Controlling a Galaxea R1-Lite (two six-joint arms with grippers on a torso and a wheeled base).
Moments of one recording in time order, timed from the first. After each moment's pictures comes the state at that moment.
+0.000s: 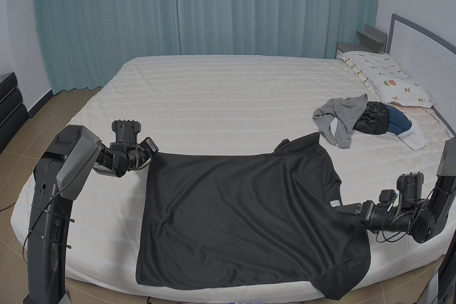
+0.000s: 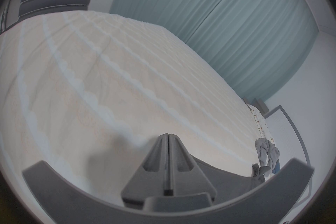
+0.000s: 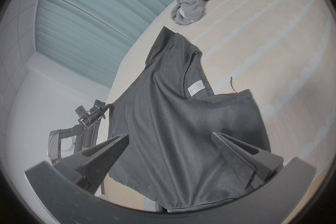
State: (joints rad) left arm -0.07 2.64 -1.69 -0.43 -0.03 -0.71; right arm 0.00 2.08 -0.26 -1.13 0.49 0.58
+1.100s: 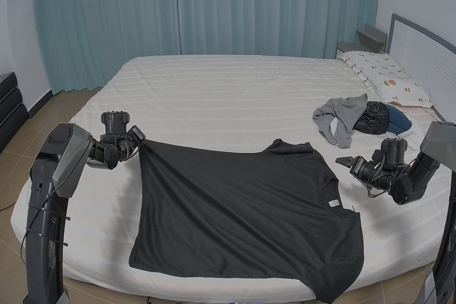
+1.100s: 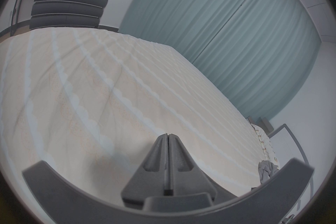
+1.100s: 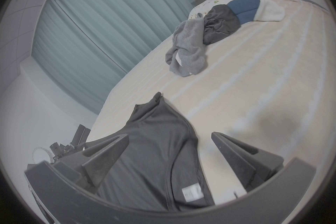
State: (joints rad) left arm 0.00 2.65 -1.79 -0.43 0.06 -0.74; right arm -0.01 2.26 -0.80 -0.99 0.24 0.61
